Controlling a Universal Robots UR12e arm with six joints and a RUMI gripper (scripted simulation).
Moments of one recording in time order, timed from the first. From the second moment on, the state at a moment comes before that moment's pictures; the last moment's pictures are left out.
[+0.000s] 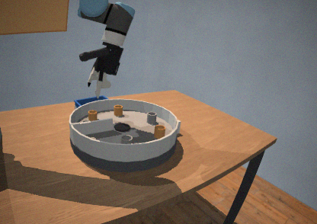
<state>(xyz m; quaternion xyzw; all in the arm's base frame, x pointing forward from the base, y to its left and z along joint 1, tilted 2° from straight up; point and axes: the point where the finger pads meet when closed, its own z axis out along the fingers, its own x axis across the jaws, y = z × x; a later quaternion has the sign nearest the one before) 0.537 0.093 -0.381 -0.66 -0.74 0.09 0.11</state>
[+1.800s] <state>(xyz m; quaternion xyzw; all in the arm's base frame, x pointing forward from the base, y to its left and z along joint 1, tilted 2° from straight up) 0.507 0.010 -0.316 -0.65 -0.76 -0.01 0.01</state>
